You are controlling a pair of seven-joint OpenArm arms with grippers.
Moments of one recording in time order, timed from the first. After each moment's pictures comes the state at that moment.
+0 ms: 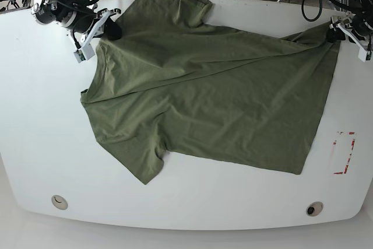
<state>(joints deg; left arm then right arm) 16.1 -21.8 -44.4 83.7 -32.1 -42.8 62.2 -25.3 13.6 24.6 109.1 50.2 32.6 -72.1</state>
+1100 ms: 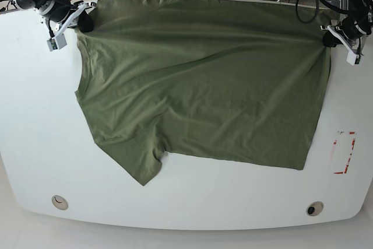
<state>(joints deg) 15.9 -20.5 -41.7 84.0 -35.9 -42.8 62.8 -29.7 13.8 37.5 109.1 50.5 36.1 -72.1</state>
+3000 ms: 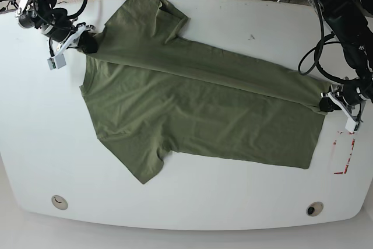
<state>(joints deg) -16.4 -20.9 -35.8 70.6 -31.8 -42.8 71.3 -17.4 13.6 37.3 95.4 51.2 40.0 -72.0</state>
